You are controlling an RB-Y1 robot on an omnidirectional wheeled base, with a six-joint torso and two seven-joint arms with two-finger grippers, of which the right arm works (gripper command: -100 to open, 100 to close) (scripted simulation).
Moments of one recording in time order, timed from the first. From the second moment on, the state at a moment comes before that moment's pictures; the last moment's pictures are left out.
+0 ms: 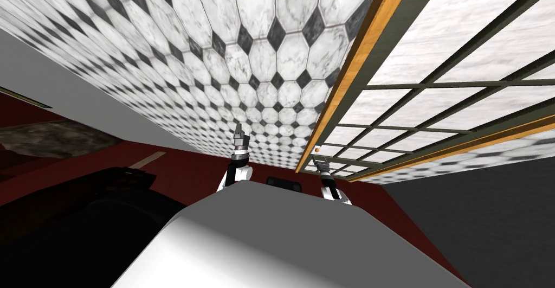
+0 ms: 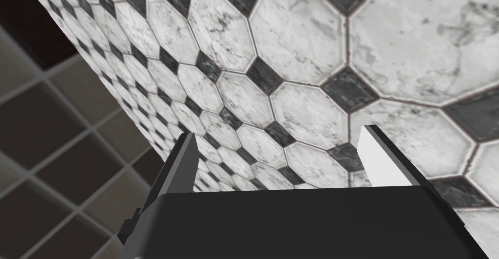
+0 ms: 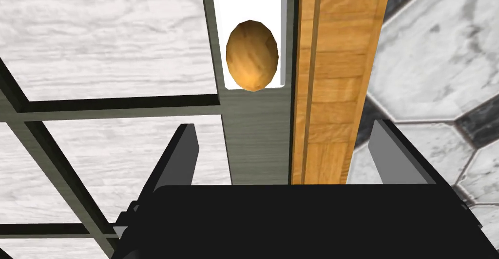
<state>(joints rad) -0.06 -0.16 -0.23 -0.63 0.29 -0.91 1.22</state>
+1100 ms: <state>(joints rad) -0.03 -0.21 -0.26 -0.60 0.27 -0.95 1.20</state>
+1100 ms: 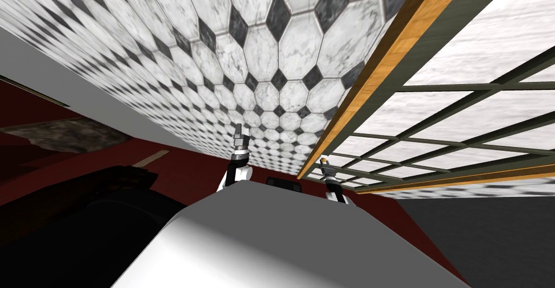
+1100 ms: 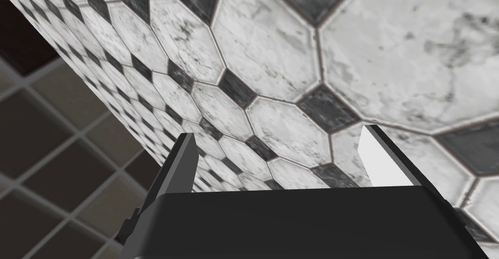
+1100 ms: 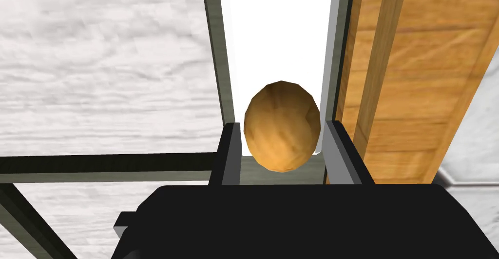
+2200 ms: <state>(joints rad) -0.03 -0.22 -0.24 -0.60 0.21 -0.94 1.00</state>
